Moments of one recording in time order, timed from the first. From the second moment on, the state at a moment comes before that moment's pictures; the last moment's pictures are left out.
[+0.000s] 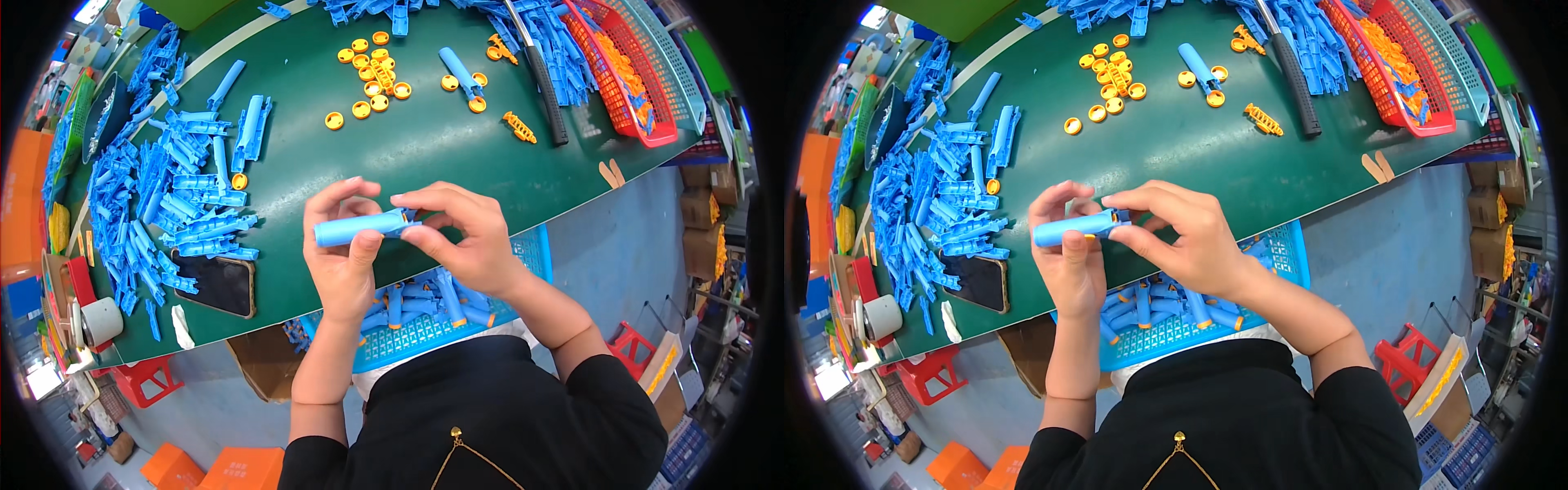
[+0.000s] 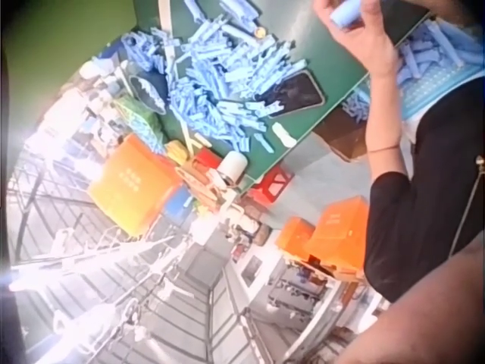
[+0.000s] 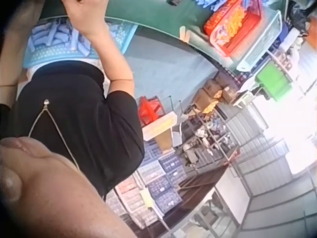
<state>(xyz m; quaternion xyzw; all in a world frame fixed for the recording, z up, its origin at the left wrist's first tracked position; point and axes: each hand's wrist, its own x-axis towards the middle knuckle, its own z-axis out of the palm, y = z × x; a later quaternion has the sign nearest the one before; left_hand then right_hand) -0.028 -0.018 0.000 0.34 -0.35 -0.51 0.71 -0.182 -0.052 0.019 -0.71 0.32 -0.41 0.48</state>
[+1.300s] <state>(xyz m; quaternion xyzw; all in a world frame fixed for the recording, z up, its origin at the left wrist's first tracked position) -0.027 -0.007 0.006 0.42 -0.71 -0.07 0.56 -0.186 -0.041 0.020 -0.12 0.20 -0.36 0.90</state>
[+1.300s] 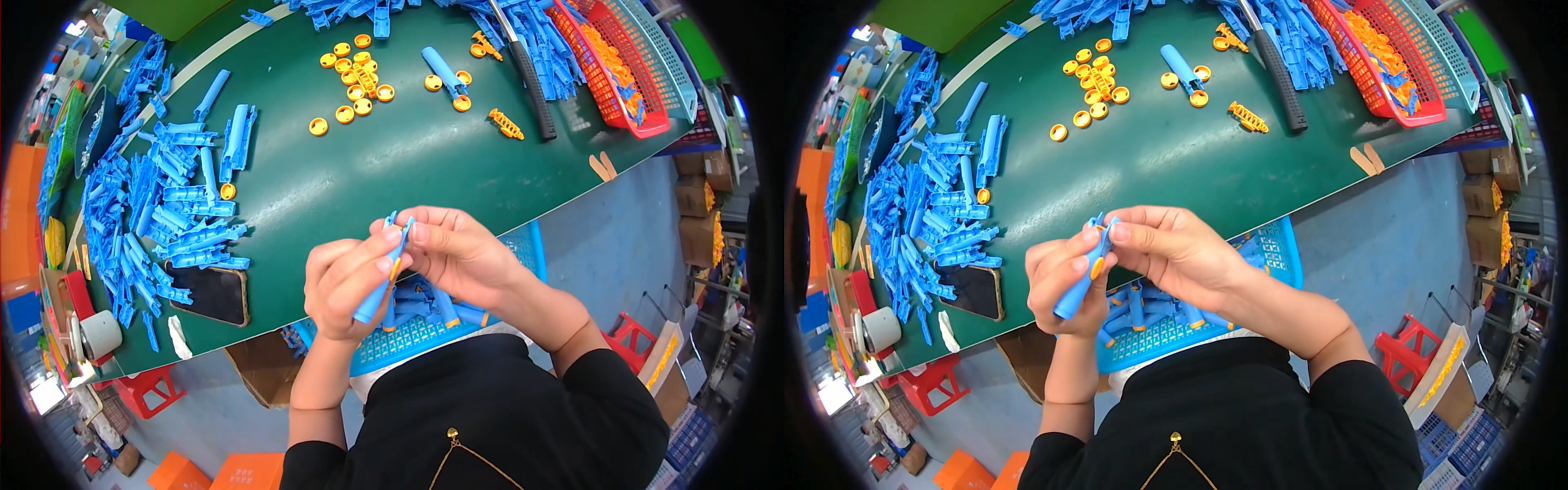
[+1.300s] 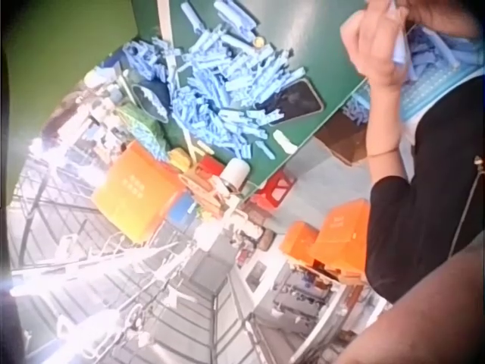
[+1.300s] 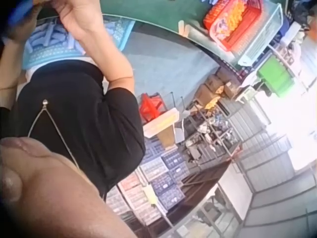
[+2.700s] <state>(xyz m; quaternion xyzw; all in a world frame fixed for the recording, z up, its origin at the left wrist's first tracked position) -0.024 -0.024 0.003 0.53 -0.67 -0.17 0.48 -0.199 -0.127 0.005 -0.86 0.38 -0.26 0.20</state>
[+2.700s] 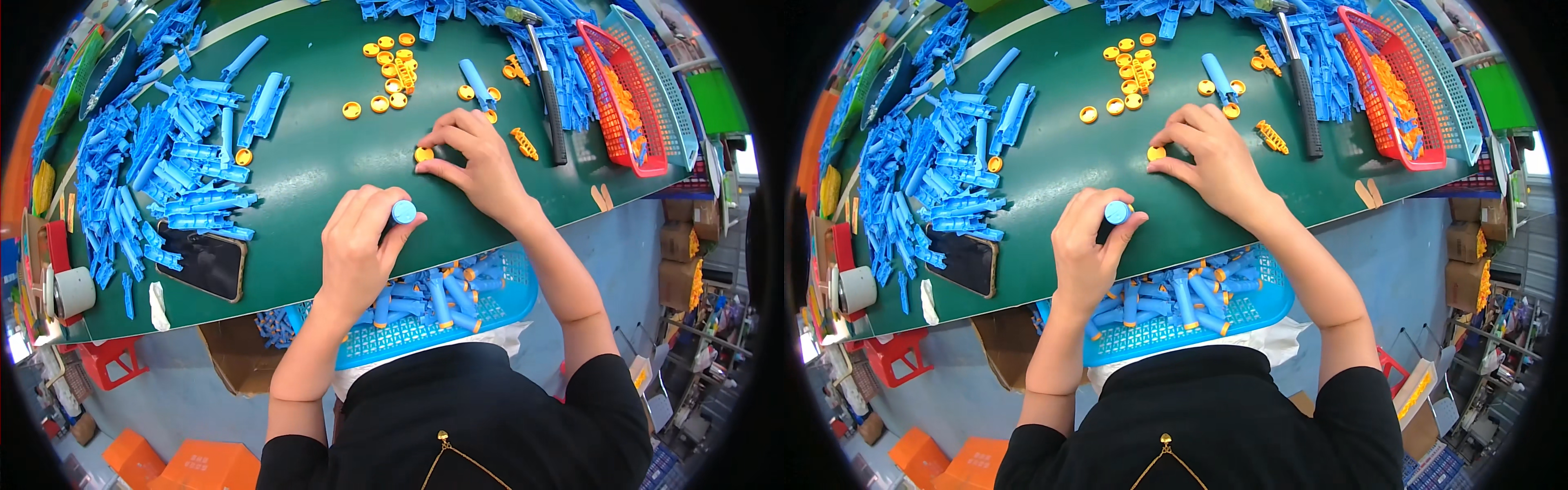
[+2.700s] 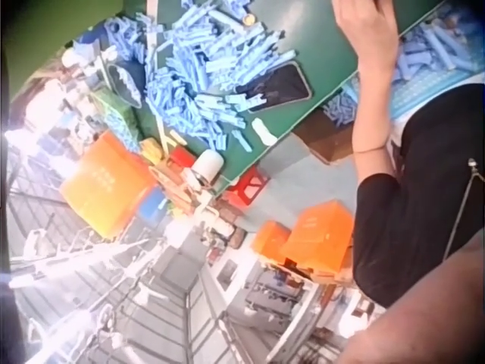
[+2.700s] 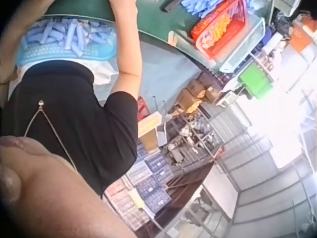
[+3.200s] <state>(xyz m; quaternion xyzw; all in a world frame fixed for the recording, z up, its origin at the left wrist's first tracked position) -0.020 -0.021 -0.004 0.52 -0.69 -0.17 0.47 -0.177 -0.086 0.050 -0.87 0.26 -0.35 0.23</state>
